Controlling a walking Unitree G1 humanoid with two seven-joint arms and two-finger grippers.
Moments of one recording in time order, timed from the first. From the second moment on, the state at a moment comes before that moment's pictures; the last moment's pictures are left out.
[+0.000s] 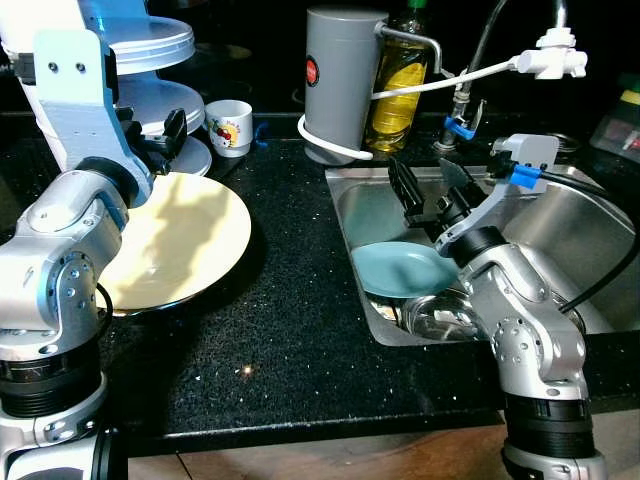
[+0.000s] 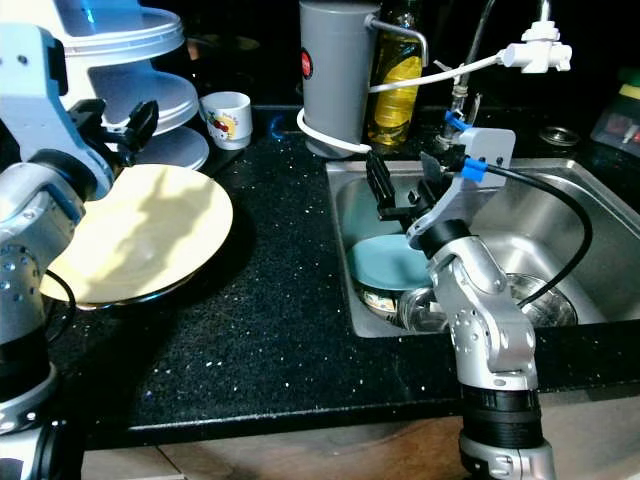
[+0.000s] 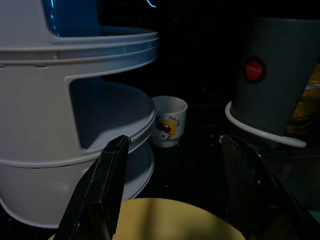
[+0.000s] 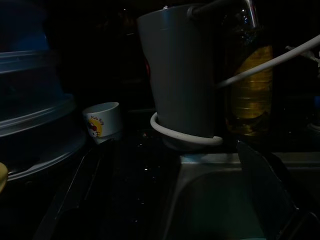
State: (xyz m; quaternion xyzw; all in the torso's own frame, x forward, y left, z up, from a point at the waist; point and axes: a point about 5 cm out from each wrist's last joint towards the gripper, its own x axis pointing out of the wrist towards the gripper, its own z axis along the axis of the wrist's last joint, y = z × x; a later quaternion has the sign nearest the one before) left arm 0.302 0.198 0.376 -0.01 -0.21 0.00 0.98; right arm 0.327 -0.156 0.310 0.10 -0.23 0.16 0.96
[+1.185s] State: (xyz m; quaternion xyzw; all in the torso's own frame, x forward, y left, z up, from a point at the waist) left arm 0.301 0.200 0.371 -0.02 -0.19 0.00 0.98; right arm 0.327 -0.157 0.306 0.09 -0.22 0.17 0.96
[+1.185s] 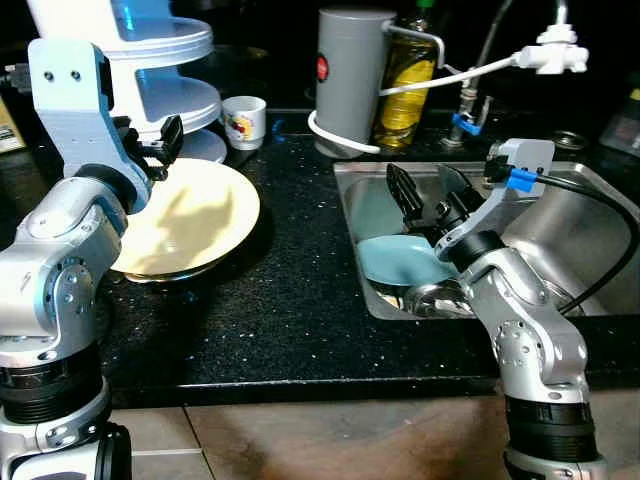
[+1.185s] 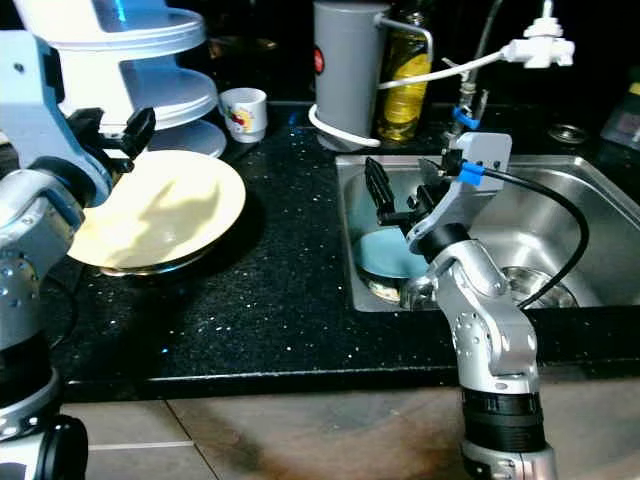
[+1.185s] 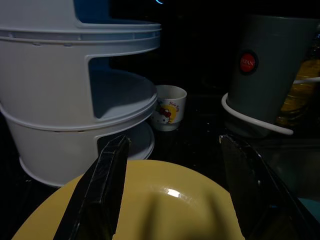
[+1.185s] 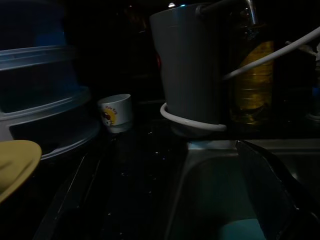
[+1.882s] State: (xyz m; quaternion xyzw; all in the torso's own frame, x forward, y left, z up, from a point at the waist) left arm 0.302 0.203 0.371 -0.01 -0.19 0.01 0.98; right arm 0.327 -0.157 0.308 0.09 -0.22 0.17 0.96
